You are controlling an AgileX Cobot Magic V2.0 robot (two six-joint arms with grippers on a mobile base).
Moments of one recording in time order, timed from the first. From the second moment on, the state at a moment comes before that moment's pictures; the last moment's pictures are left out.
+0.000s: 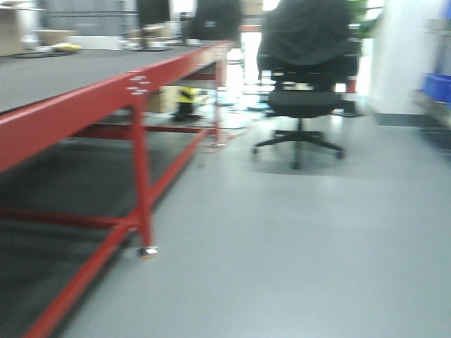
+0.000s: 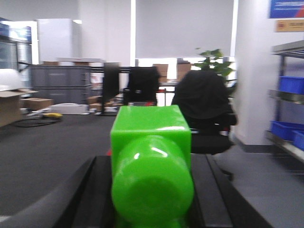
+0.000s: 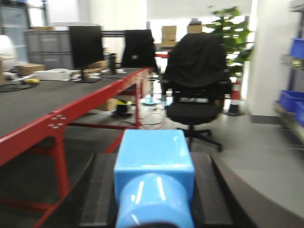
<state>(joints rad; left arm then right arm) -0.04 0.23 -0.60 -0.10 0.24 0.13 0.09 0.44 -0.64 0.03 0.22 0.05</state>
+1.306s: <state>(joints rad) -0.04 0.23 -0.60 -0.10 0.24 0.13 0.09 0.43 -0.64 0.03 0.22 0.05</state>
